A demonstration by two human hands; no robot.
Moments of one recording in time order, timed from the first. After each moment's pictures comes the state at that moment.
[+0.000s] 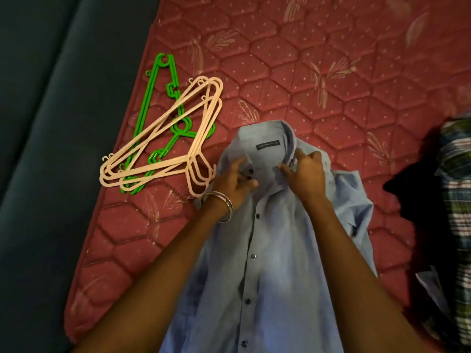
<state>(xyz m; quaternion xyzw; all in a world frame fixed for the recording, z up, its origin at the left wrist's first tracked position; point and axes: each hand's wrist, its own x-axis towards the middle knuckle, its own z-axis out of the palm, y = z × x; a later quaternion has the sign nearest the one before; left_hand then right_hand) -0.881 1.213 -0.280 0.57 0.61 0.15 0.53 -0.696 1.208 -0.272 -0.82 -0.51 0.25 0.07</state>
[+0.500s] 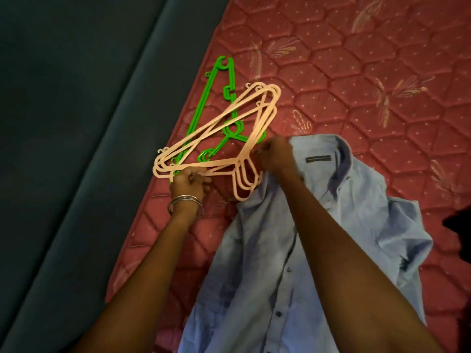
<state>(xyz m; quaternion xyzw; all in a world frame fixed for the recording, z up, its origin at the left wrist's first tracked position) -1.028 1.228 -0.283 0.31 0.78 0.36 0.42 -0.836 1.301 -0.270 -0.71 -0.54 0.42 0.15</state>
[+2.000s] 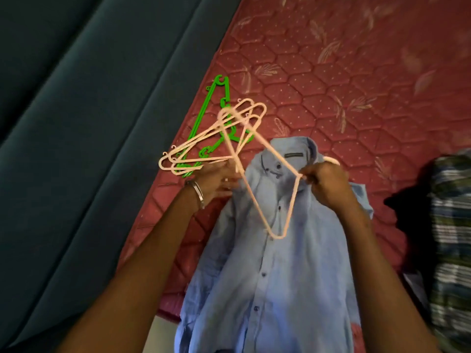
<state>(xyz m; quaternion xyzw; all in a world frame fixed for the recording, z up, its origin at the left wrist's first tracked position) -0.994 1.184 -0.150 0.28 0.62 0.23 0.69 -0.729 1.181 -0.153 -0.66 -0.71 0.24 0.04</state>
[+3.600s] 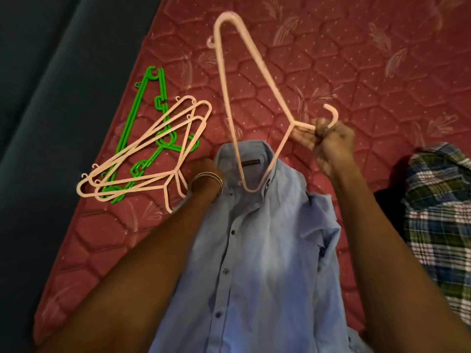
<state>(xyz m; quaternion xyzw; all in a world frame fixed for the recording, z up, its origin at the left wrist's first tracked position) -0.843 1.283 -0.274 0.51 0.80 0.02 0.32 -0.624 1.290 -0.180 -0.63 -0.16 0.52 0.55</state>
